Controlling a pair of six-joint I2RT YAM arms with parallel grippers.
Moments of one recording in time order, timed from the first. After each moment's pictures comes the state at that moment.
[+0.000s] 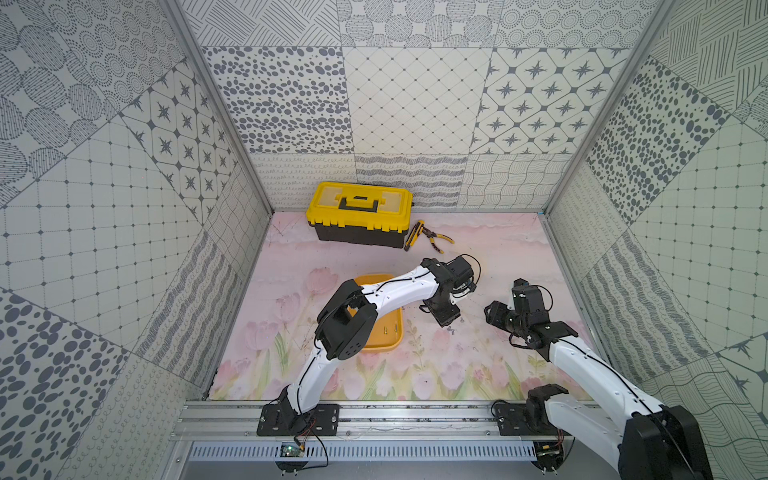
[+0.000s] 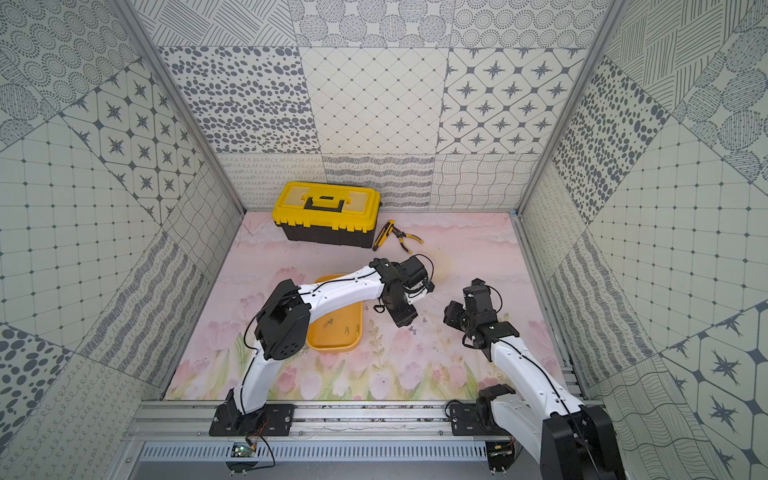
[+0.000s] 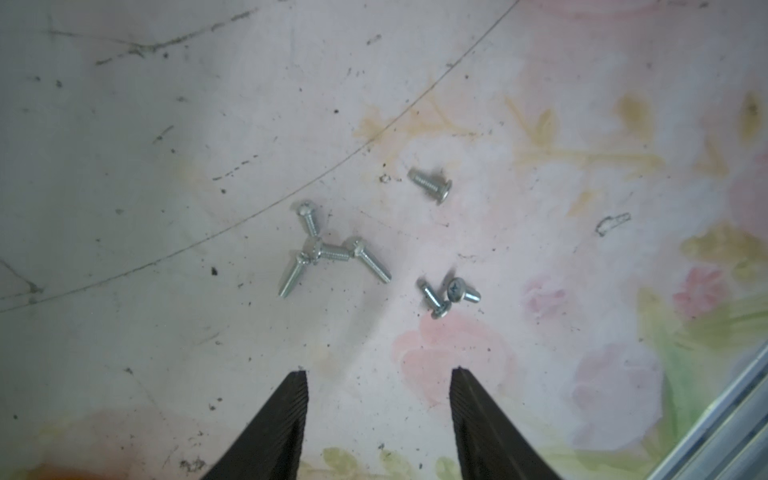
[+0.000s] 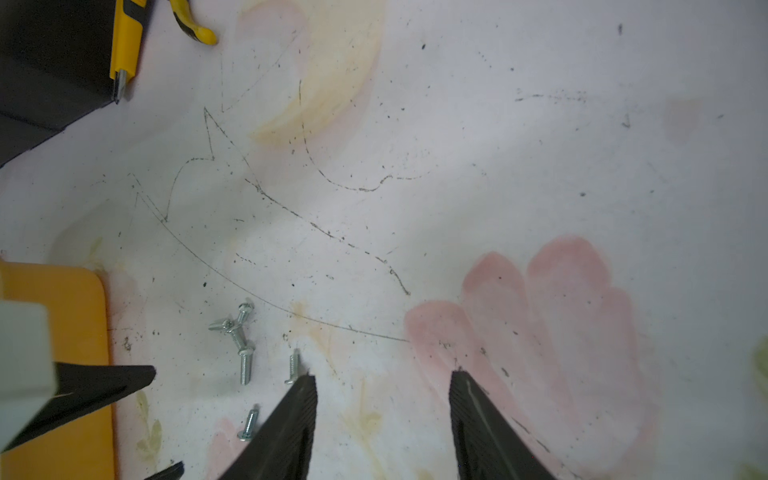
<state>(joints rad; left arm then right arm) -0.92 2.22 1.87 -1.00 0.09 0.15 0.23 0.99 0.46 -0.34 -0.02 0.57</state>
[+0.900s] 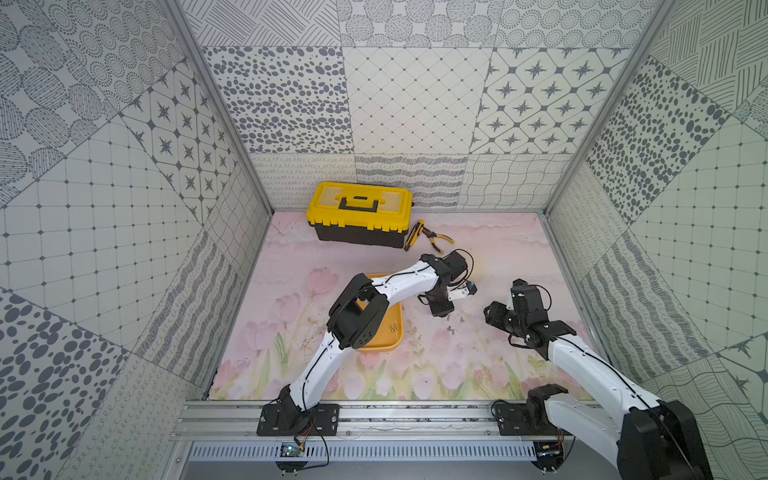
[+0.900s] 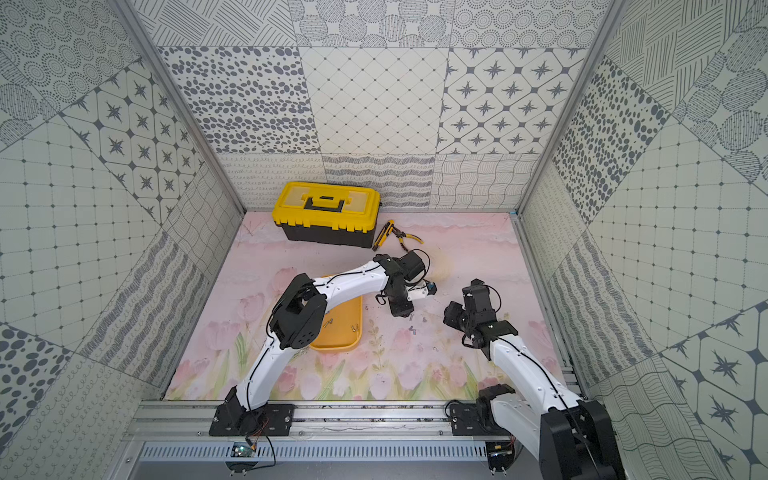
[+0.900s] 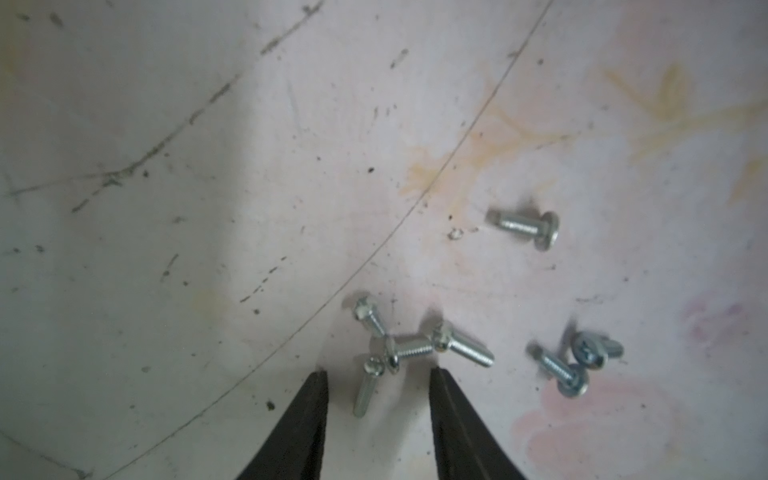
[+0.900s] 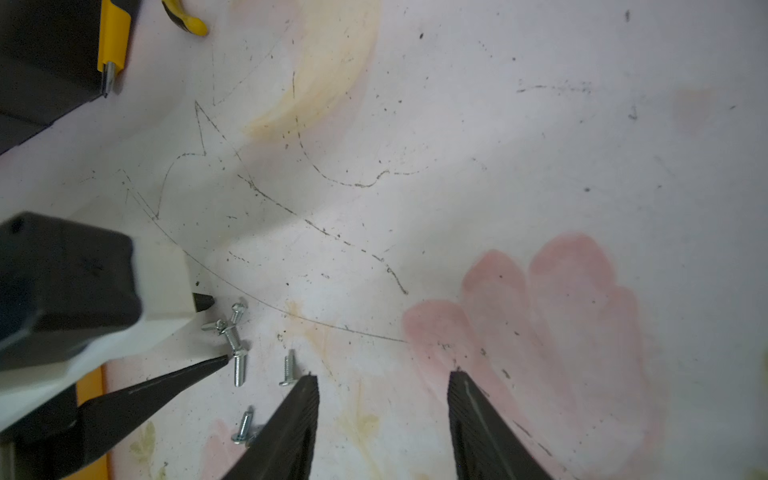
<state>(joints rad) -0.84 2.37 1.97 -0.96 0.13 0.49 0.23 1.01 0.46 -0.33 -0.02 0.57</state>
